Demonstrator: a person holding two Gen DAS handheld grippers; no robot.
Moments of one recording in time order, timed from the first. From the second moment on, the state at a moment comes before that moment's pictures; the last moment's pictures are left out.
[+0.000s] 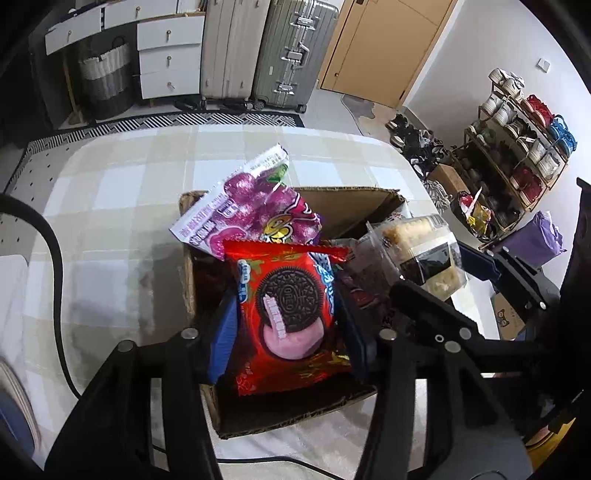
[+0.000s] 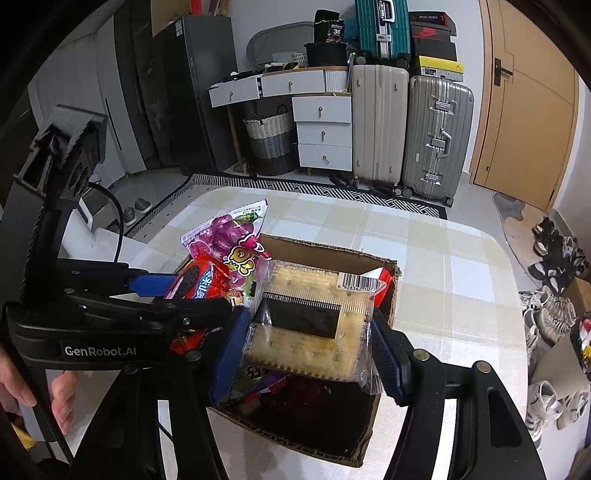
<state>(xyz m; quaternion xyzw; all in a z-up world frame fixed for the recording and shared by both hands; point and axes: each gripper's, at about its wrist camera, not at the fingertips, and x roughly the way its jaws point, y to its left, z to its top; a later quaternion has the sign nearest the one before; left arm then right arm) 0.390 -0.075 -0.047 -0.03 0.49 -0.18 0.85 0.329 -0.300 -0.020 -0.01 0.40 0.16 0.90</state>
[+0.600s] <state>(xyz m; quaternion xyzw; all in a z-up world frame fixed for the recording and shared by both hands) 0.375 -0.060 -0.025 -0.06 0.48 -0.18 0.86 0.319 -0.280 -0.017 -0.04 0.40 0.15 0.90</state>
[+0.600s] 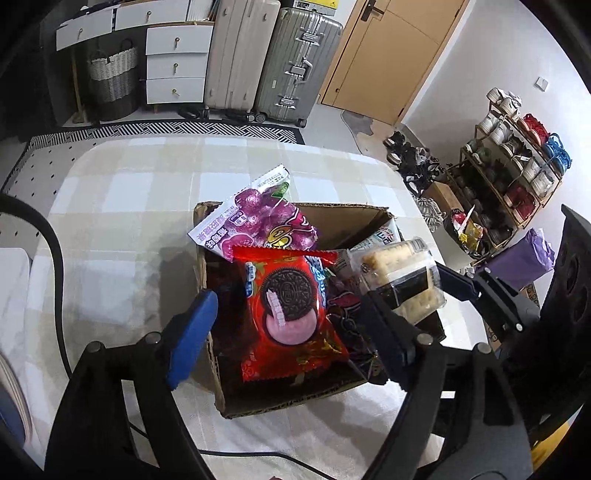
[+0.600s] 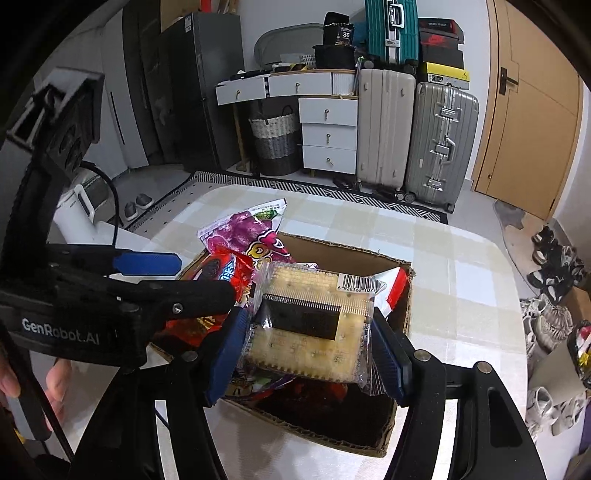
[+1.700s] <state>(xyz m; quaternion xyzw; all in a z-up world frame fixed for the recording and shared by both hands) 0.340 -0.071 -0.002 -0.03 0.43 -0.17 0.89 0.296 -0.282 -0.005 -0.08 0.35 0.11 0.93</state>
